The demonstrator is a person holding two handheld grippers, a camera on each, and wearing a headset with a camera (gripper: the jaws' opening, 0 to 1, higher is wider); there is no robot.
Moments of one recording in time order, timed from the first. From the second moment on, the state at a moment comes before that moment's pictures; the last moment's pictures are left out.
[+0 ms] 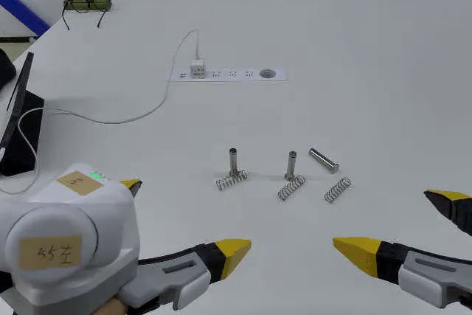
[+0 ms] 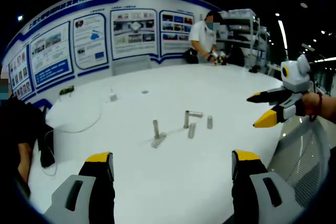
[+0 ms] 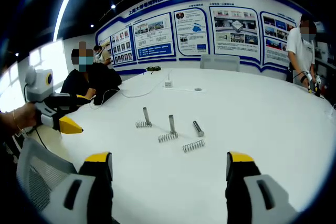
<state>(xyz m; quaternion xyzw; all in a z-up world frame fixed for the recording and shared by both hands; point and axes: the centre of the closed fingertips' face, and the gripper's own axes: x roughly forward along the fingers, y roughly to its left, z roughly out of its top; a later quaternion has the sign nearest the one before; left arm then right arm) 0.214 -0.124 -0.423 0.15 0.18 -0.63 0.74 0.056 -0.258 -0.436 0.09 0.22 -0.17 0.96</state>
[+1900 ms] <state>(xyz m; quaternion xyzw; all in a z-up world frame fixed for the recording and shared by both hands) 0.213 -0.142 -0.438 0.15 0.19 -0.64 0.73 0.100 -0.316 -0.447 0.06 0.25 -0.15 0.95</state>
